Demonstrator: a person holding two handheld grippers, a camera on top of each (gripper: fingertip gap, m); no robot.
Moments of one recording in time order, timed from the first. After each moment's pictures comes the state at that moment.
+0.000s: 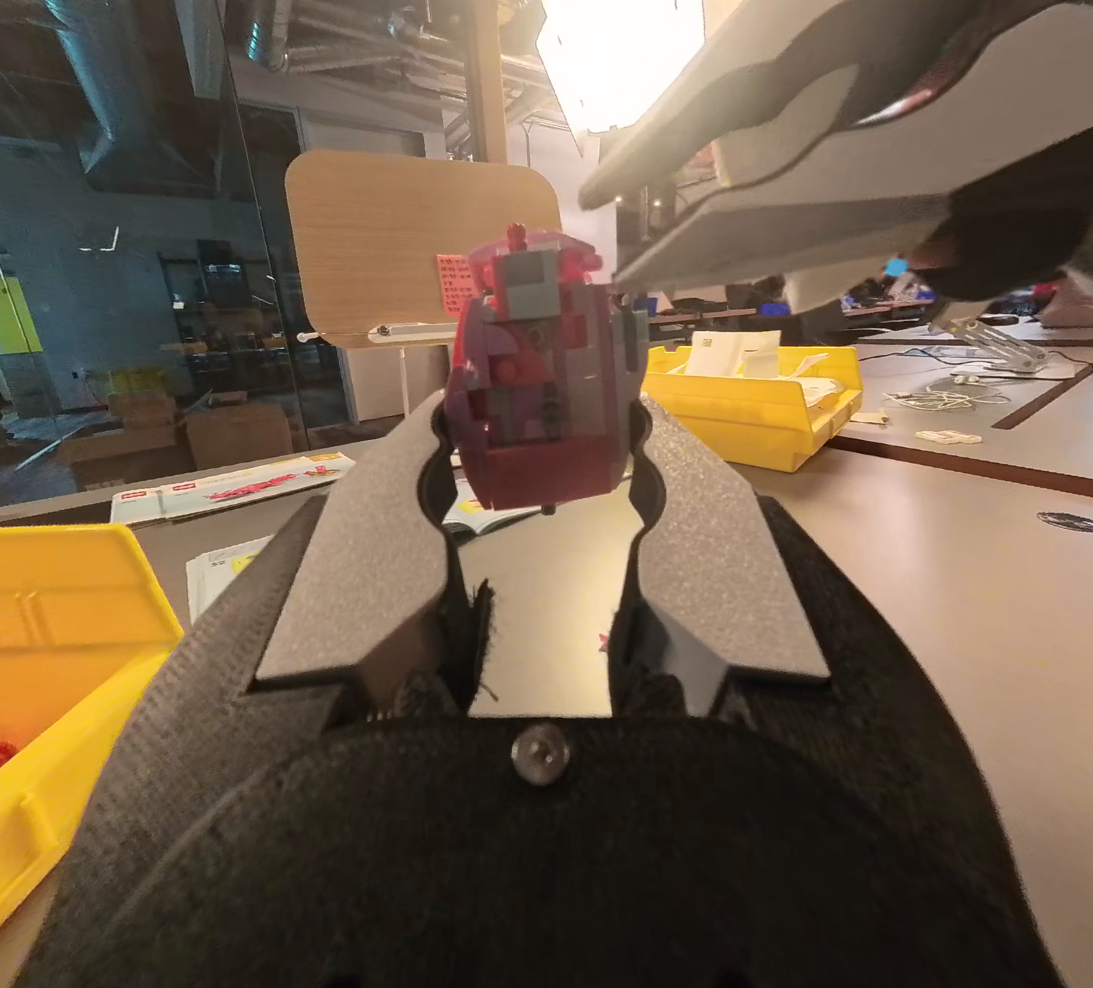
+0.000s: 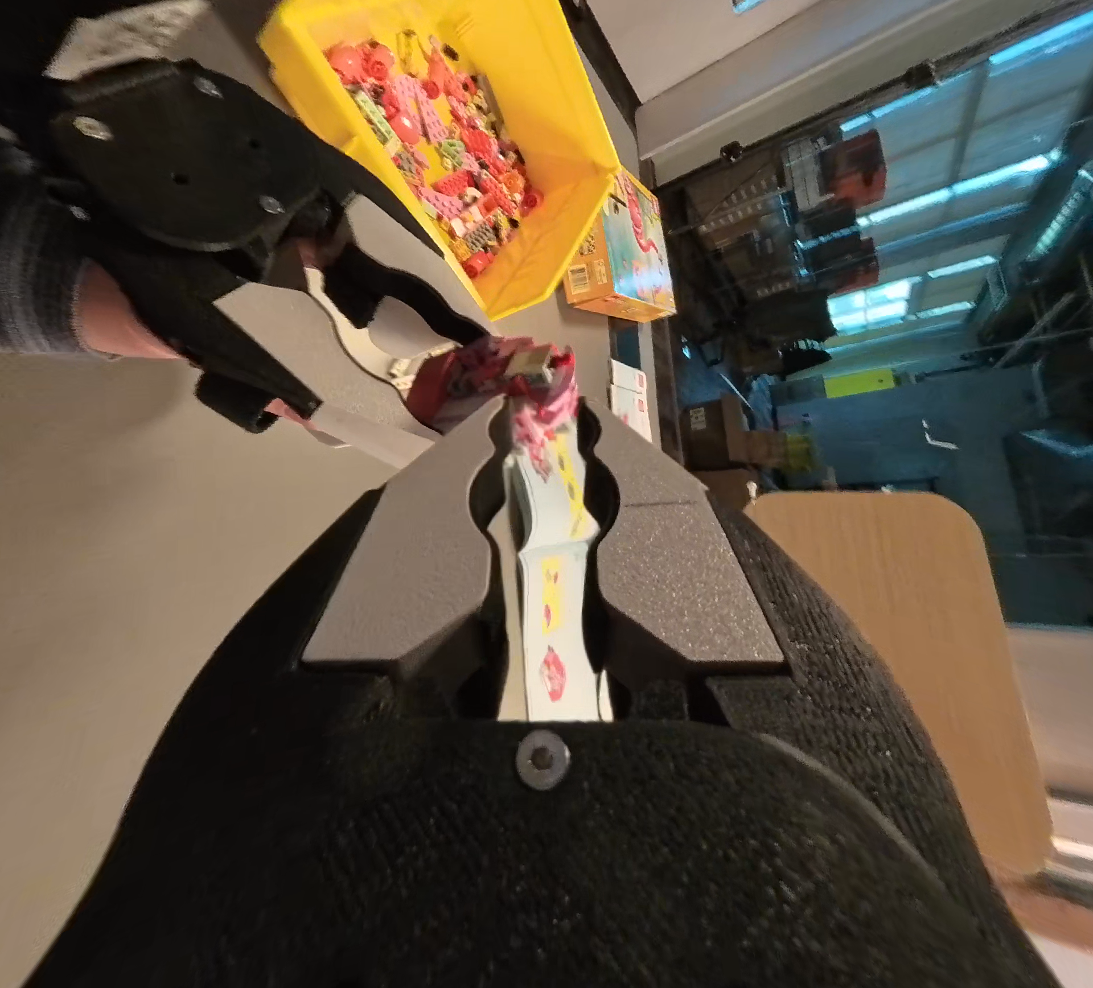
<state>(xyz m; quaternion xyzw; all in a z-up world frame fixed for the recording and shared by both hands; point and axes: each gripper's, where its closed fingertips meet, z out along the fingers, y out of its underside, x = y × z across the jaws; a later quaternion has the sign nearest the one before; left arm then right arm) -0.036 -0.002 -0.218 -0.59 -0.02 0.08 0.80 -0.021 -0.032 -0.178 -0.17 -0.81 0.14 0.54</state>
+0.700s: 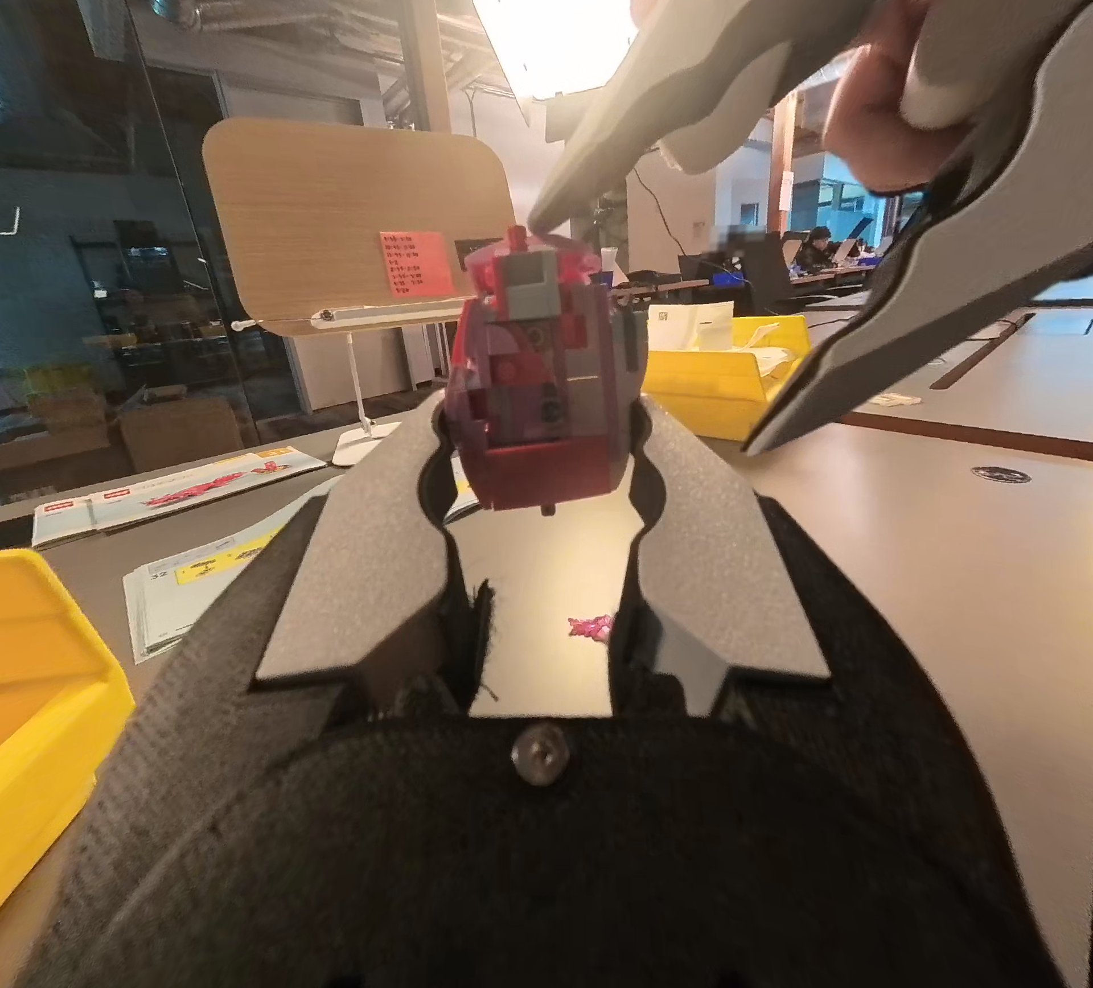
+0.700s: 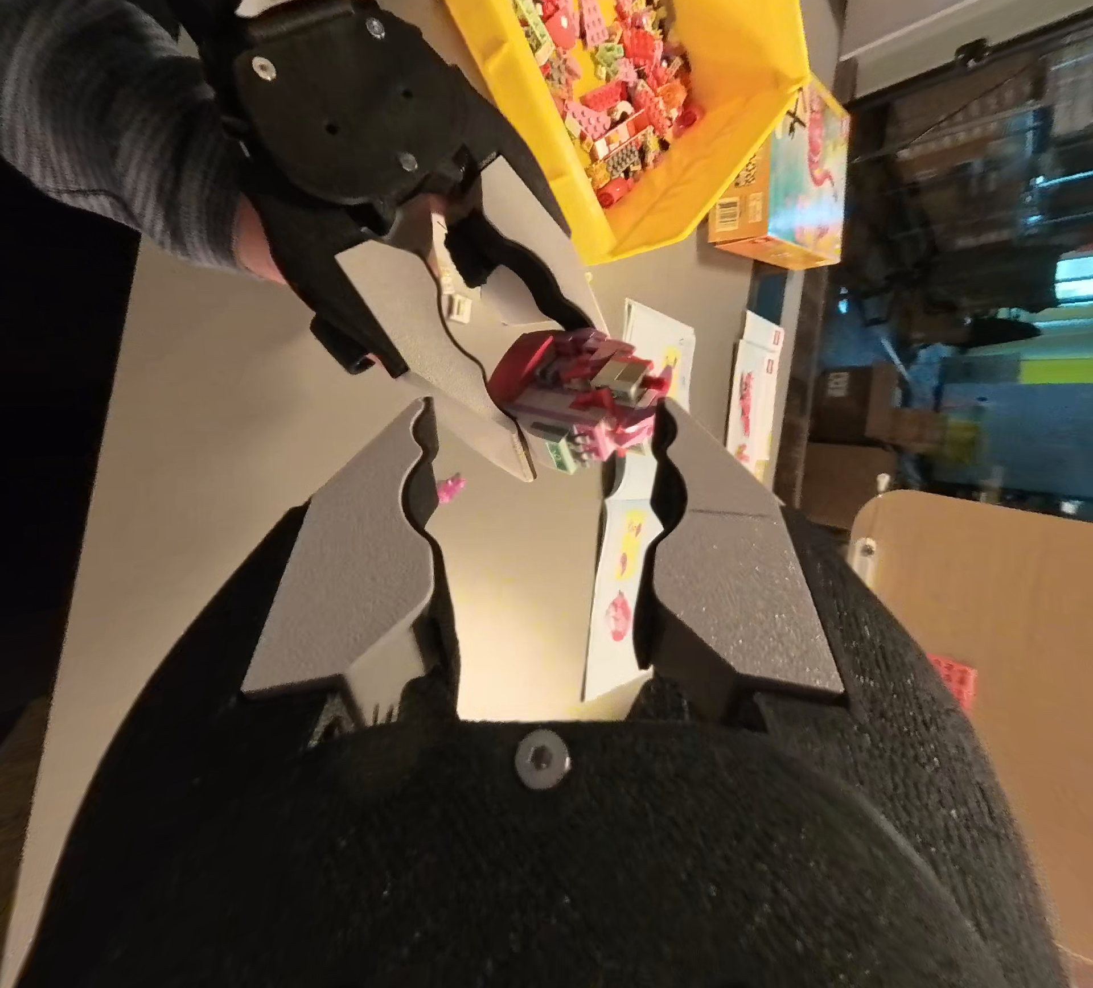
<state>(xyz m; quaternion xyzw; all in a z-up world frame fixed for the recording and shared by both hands) -0.021 0.006 -0.226 -0.61 0.02 0.05 0.79 -0.003 -0.034 -0.210 -0.18 -0.89 0.10 0.41</state>
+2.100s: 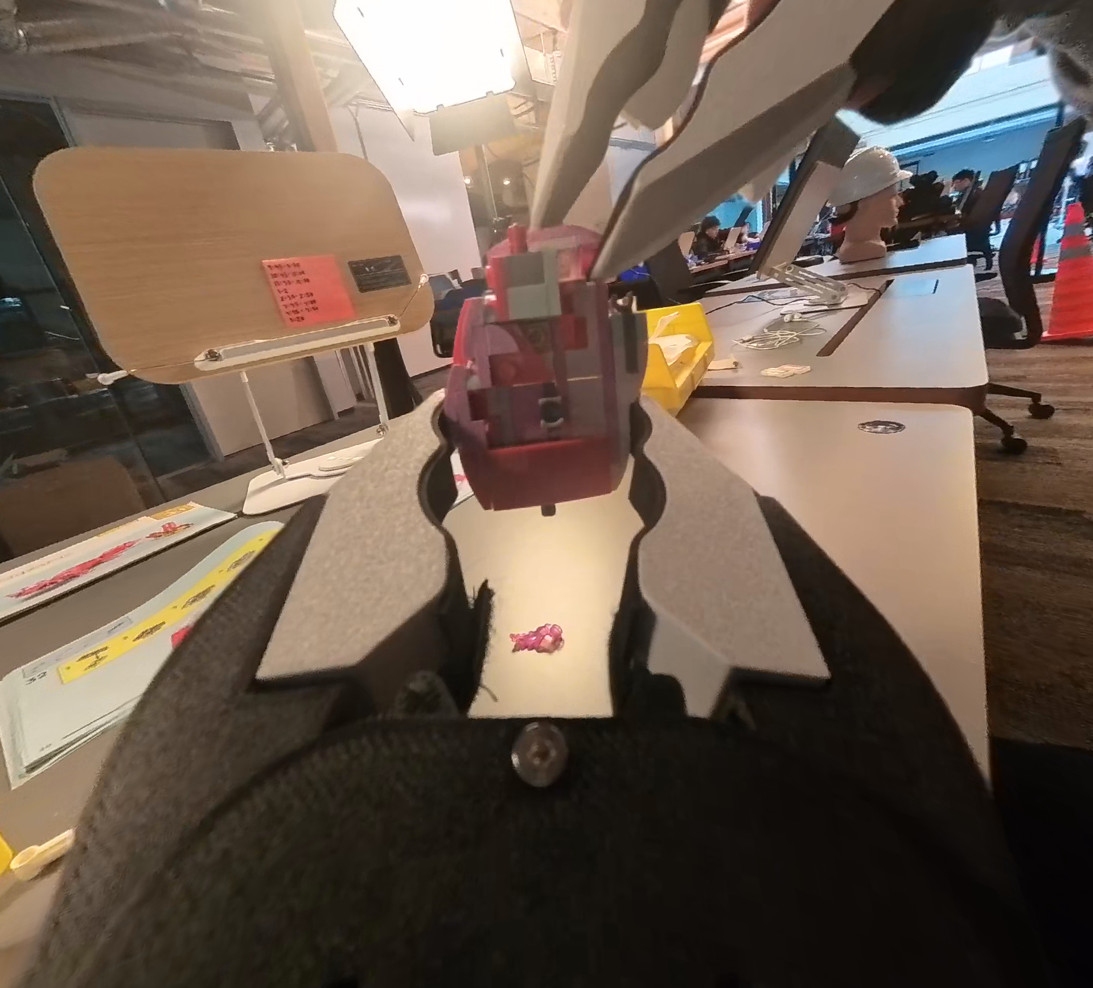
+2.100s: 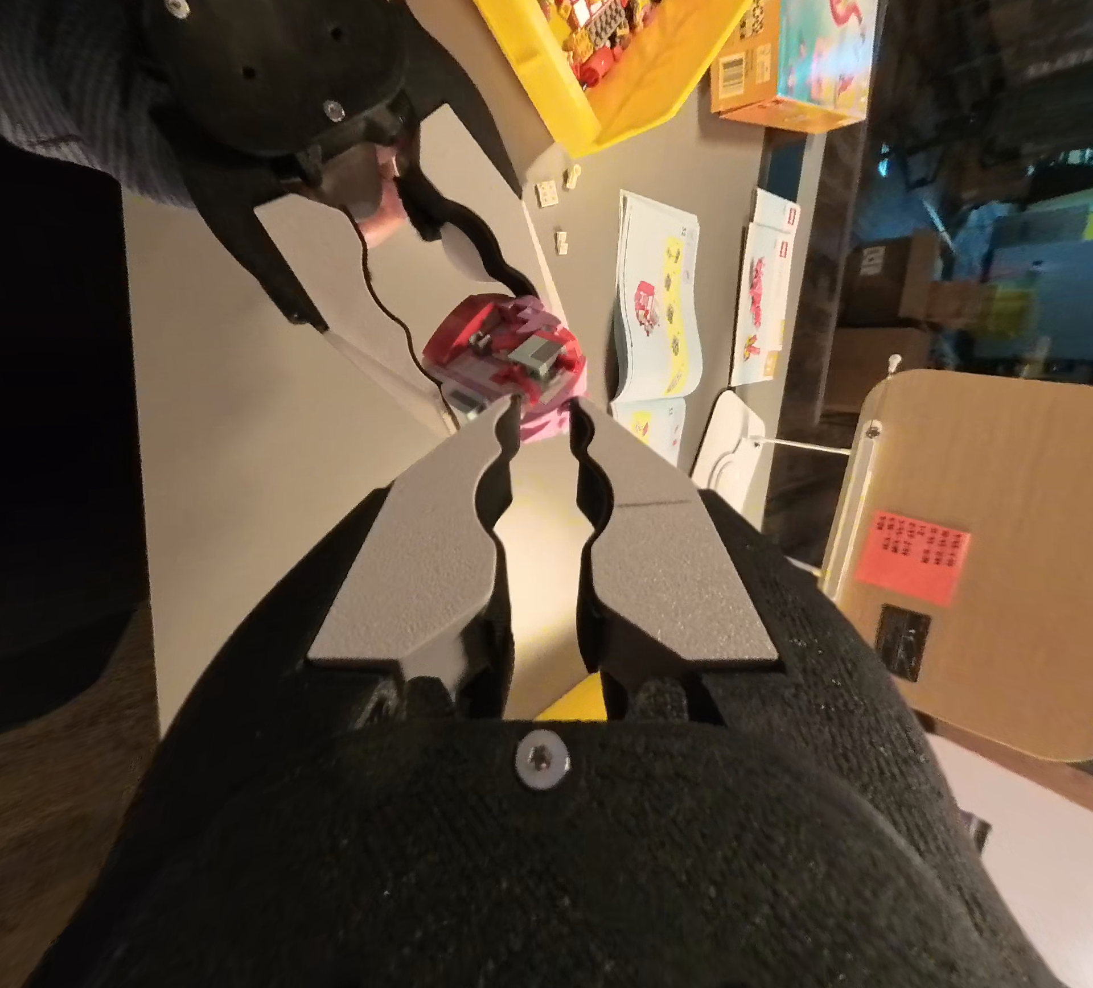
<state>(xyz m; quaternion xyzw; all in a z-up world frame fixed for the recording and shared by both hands) 0.015 0.007 -0.226 -0.61 0.11 0.01 0.79 0.019 -0.013 -0.191 -0.26 -0.88 0.04 0.38</state>
